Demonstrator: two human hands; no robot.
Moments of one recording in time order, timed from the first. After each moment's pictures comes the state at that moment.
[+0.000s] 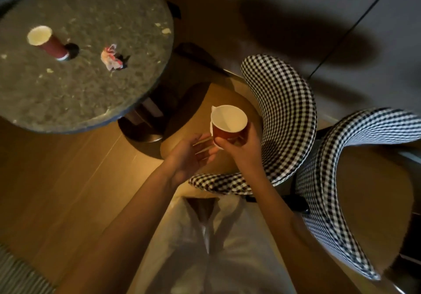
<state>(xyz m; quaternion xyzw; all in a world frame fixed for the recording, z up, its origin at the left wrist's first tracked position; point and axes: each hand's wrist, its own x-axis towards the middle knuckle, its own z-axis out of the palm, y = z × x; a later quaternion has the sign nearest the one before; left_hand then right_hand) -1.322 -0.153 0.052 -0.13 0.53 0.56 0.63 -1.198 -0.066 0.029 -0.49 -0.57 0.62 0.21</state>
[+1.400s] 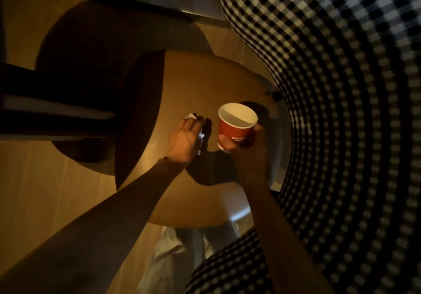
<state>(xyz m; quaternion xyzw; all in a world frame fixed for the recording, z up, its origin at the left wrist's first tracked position) -1.451 0.013 -0.351 0.63 0.73 0.06 0.26 -1.294 0.041 -0.277 -0.68 -0.41 0.56 0.24</state>
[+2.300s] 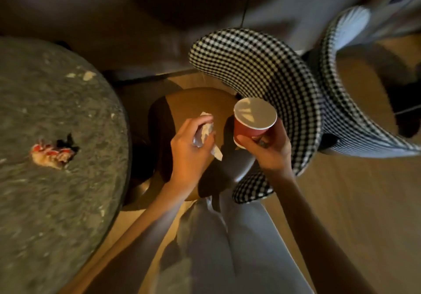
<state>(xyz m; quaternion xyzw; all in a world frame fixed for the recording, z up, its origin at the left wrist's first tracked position) -1.460 -0.105 0.006 0.60 0.57 0.45 0.32 -1.283 -0.114 -0.004 -0.69 -0.43 0.40 0.43</state>
